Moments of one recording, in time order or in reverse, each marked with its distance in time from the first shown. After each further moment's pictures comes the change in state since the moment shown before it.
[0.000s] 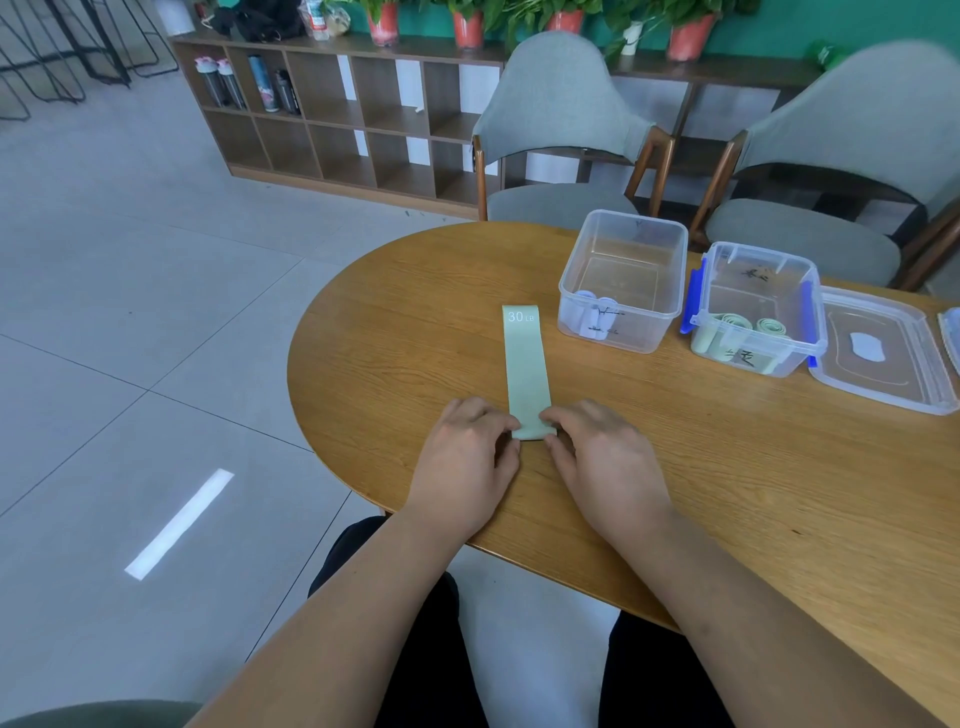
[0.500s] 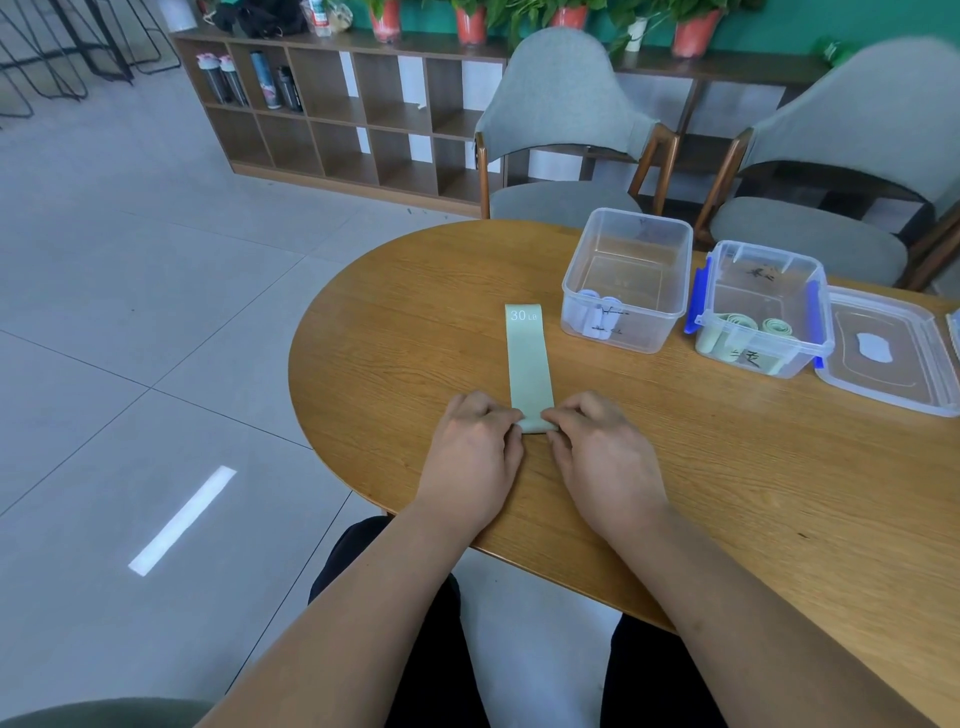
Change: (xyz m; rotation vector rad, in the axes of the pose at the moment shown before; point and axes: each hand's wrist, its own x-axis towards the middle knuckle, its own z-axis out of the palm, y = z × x) left_hand 0.007 0.003 0.007 0.028 0.032 -0.023; right_hand 0.005 0.000 0.009 -0.035 0.017 0.024
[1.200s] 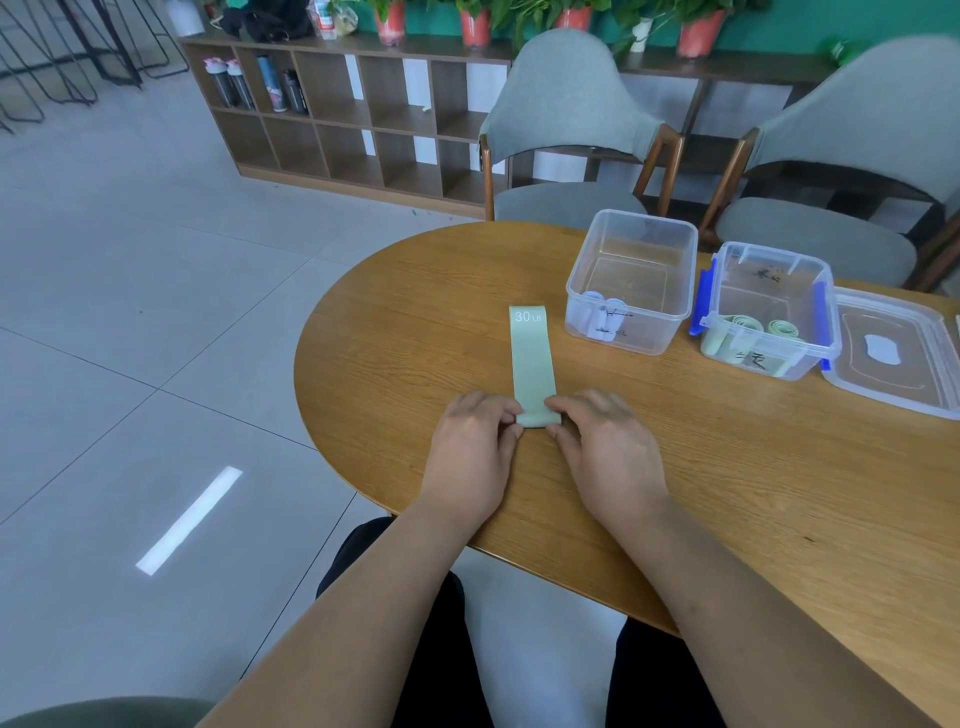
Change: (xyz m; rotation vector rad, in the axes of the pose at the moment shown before) left_hand 0.005 -0.004 0.001 -0.130 -0.009 -0.097; right_hand 0.010 0.004 0.004 0.052 -0.001 0.054
